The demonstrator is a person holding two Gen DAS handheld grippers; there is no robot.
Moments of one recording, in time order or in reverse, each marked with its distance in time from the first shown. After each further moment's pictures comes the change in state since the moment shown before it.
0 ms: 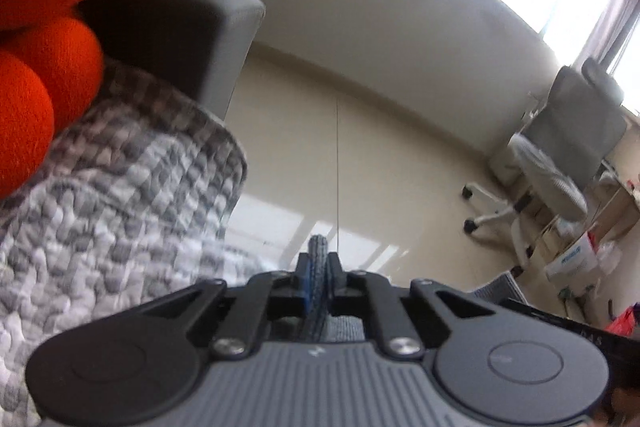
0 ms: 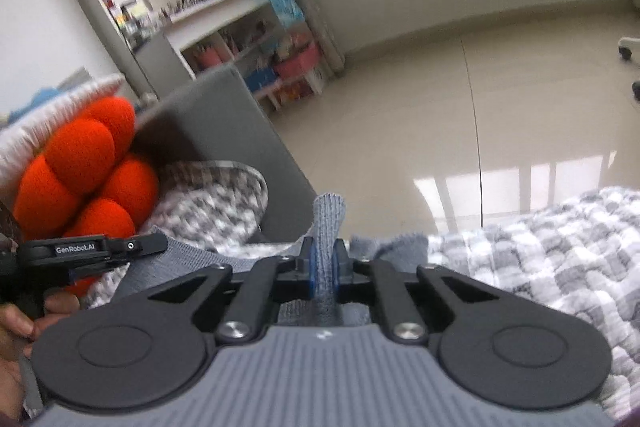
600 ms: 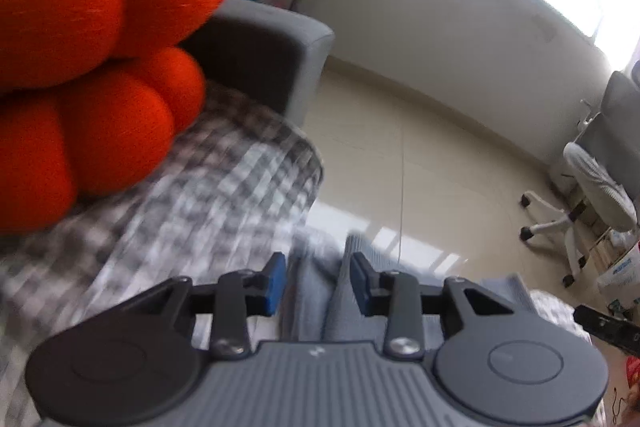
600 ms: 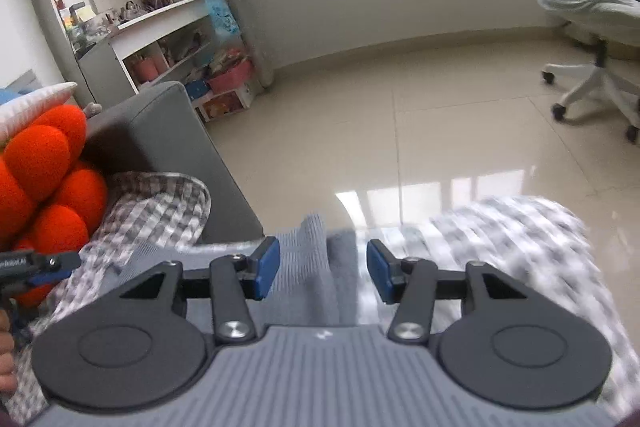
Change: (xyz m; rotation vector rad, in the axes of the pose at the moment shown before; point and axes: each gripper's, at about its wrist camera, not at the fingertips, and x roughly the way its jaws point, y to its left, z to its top) left arm -0.099 -0.007 -0.022 -0.018 -0.013 0.210; right arm -0.062 0.036 -0.012 0.001 -0.010 -0.263
